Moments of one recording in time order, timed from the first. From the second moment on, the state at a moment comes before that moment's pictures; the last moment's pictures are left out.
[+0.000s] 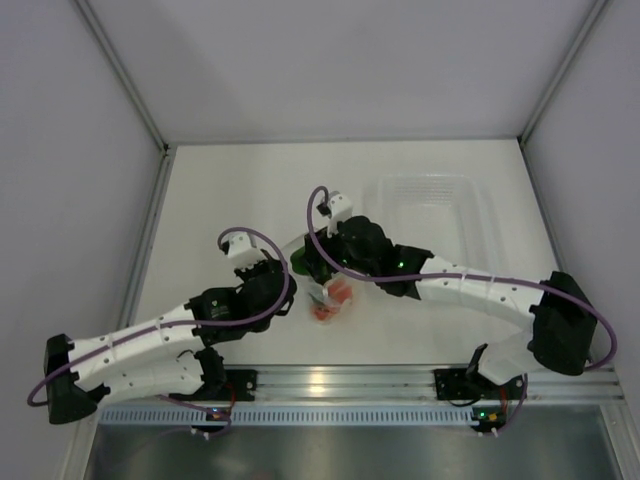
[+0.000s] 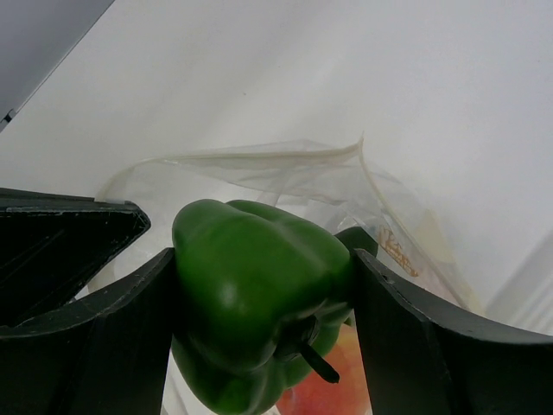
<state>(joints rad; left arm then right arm) -1.13 0.90 0.75 -0.54 -0.96 -1.13 1.02 1.43 1.04 -0.04 0.16 0.33</state>
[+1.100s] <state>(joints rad) -0.81 0.96 1.04 -0.64 -0.73 -0.81 0.42 1.27 0.90 -0.19 0.30 0.27</state>
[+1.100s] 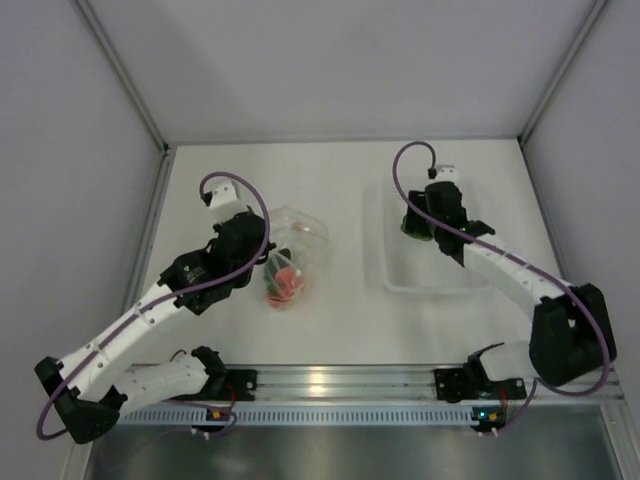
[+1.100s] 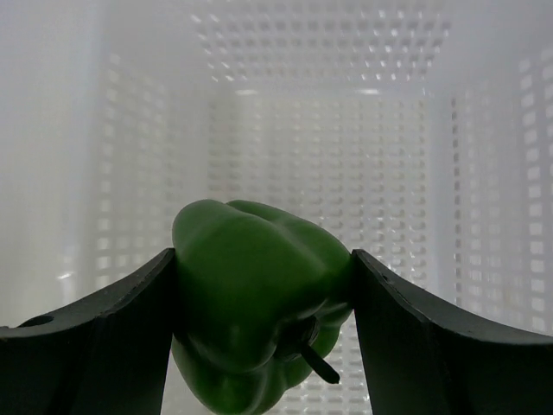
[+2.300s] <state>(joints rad) -0.78 1.16 1.07 -0.43 -0.25 -0.84 0.81 1.21 0.79 0.11 -0.15 0.52</state>
